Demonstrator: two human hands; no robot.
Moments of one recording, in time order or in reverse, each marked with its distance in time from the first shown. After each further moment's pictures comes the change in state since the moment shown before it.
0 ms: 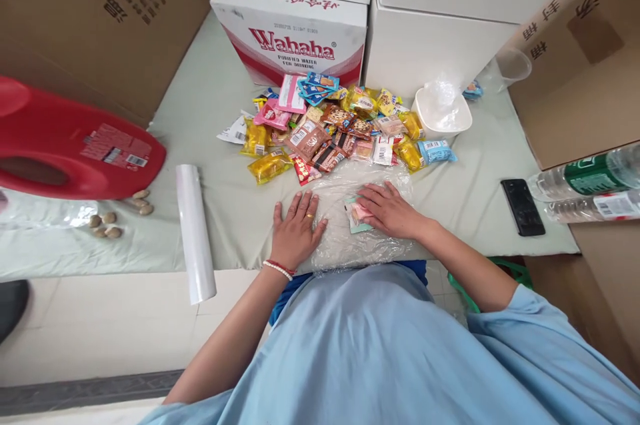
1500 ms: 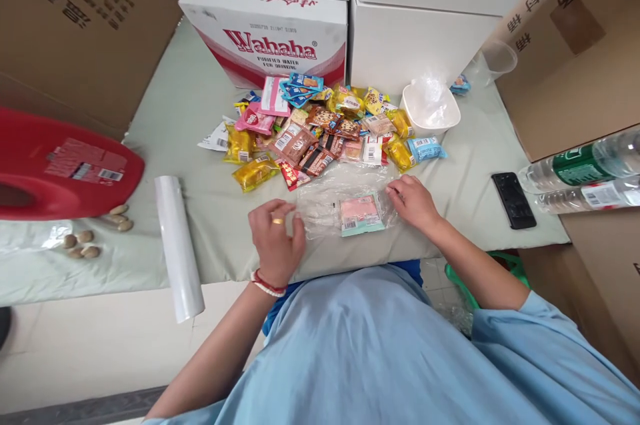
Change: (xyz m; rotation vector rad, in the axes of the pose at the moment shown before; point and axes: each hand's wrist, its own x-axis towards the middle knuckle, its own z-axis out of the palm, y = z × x) left_hand 0.011 0.015 -0.037 -0.222 0.530 -0.052; right_hand -0.025 0.039 -0.011 0.188 0.311 0.491
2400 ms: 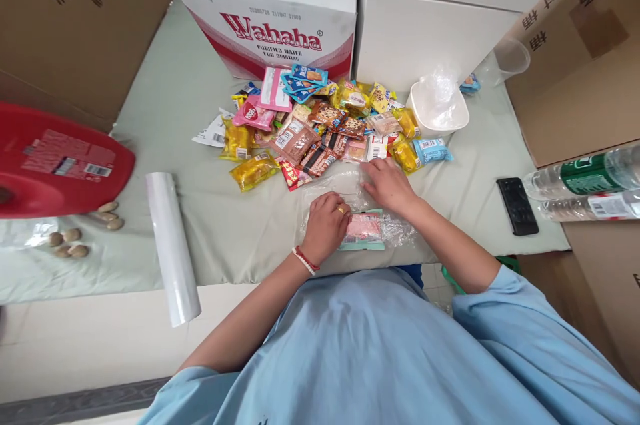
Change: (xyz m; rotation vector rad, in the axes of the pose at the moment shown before) left_hand 0.017 0.034 0.065 -0.149 -0.499 0.174; right_hand 0.064 -0.039 0.014 -0.128 -0.120 -0.100
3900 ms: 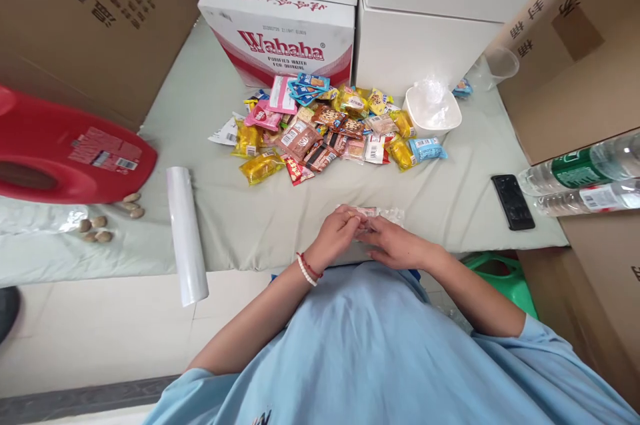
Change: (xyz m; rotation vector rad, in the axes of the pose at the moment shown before) left_hand -0.016 0.050 -0.012 -0.774 -0.171 -0.325; right_hand -0.121 -0.026 0.001 0.407 -0.258 -0.423
